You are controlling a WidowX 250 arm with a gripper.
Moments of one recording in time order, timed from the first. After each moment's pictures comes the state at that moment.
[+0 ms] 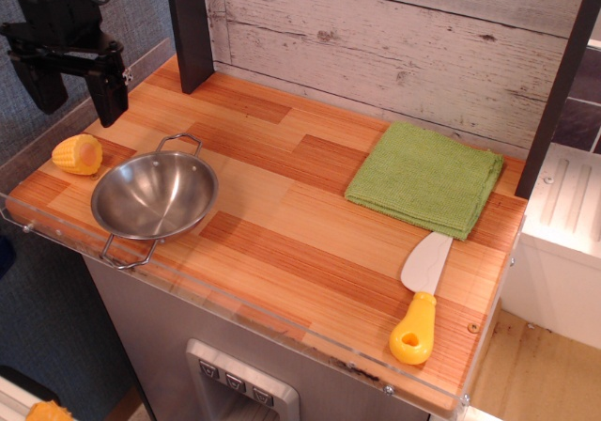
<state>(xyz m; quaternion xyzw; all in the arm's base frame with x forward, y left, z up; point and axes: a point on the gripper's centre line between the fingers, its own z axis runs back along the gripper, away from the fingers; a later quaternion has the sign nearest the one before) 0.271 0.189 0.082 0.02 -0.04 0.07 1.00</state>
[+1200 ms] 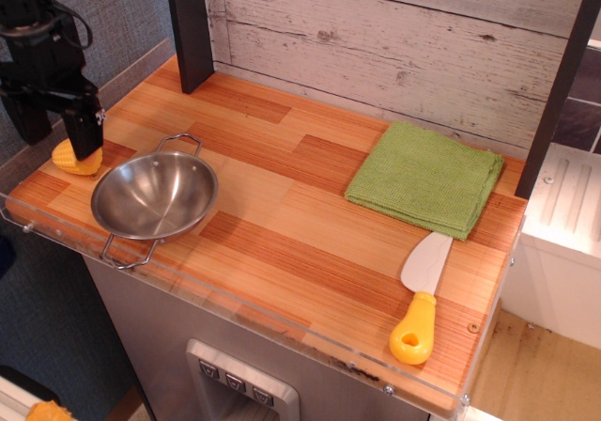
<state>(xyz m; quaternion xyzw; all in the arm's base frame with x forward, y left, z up) 0.264 0.221 0.038 0.02 0.00 0.03 1.00</state>
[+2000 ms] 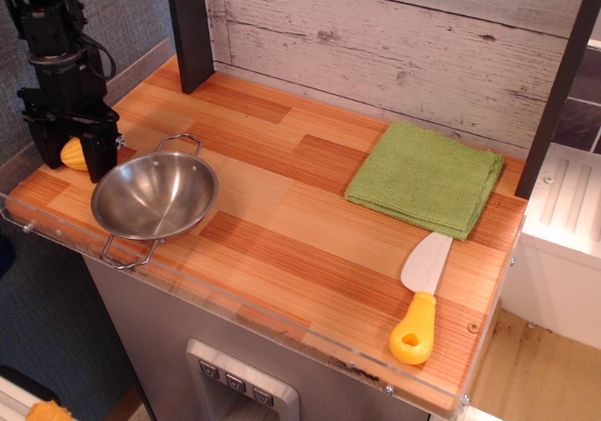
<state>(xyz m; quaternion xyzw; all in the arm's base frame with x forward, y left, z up) 0.272 0.213 0.010 0.01 0.04 0.03 1.00</state>
